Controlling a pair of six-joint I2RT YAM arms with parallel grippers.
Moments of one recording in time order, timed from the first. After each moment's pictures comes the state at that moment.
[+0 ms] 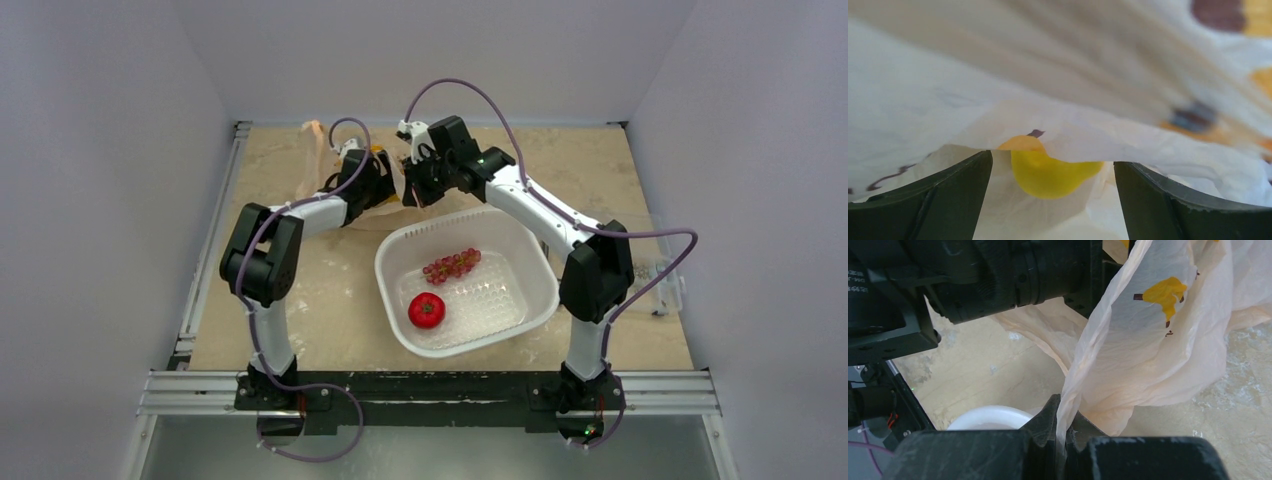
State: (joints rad) left arm -0.36 1.93 1.19 0.15 -0.06 -0.80; right arm 0.65 1.89 1.75 -0.59 -0.33 0.11
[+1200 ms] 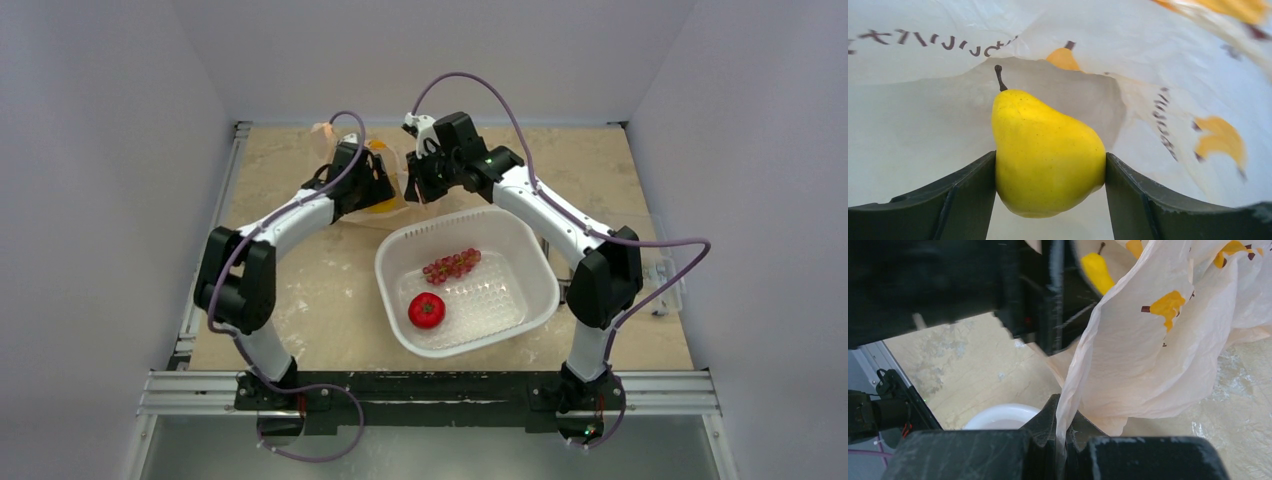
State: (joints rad) left arm -0.38 1.74 1.24 -0.23 -0.10 -0.63; right arm 0.64 1.84 1.74 -0.59 -0.30 0.16
